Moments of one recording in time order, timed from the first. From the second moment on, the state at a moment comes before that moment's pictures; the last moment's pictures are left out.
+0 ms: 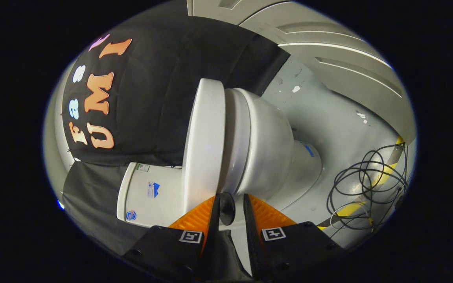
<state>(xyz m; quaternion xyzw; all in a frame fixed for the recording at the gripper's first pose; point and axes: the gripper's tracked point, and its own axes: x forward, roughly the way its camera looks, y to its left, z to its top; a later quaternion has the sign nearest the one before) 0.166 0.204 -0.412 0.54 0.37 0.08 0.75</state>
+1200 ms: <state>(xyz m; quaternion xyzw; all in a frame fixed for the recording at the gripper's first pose) 0.176 0.213 -0.390 0.45 0.37 0.06 0.81</state>
